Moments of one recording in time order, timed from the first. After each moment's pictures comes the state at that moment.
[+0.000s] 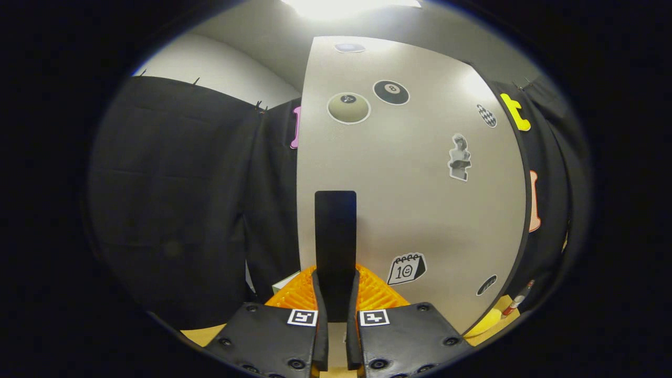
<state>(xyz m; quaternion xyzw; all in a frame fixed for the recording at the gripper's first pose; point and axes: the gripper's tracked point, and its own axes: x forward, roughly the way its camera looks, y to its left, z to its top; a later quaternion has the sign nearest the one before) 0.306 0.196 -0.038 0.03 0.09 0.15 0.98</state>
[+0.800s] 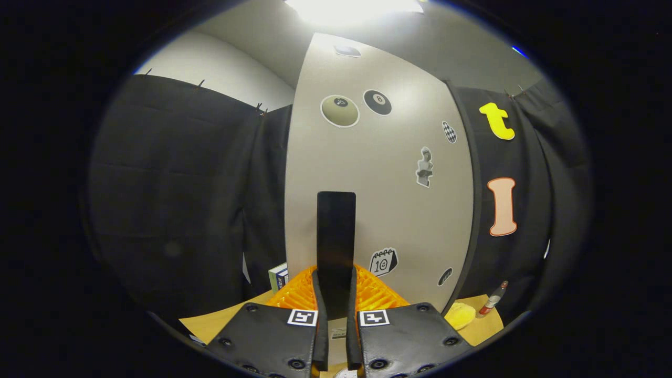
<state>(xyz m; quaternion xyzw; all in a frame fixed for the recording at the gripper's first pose) 0.280 0.171 -0.032 0.01 0.09 0.14 0.99</state>
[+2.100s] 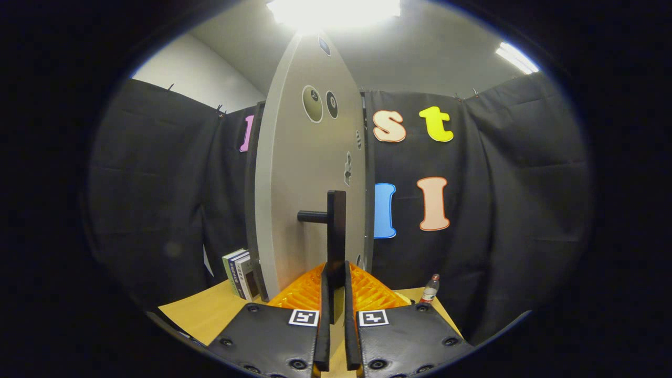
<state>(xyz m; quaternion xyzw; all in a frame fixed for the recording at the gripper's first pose) 0.217 0.026 -0.017 0.00 0.10 0.02 1.00</state>
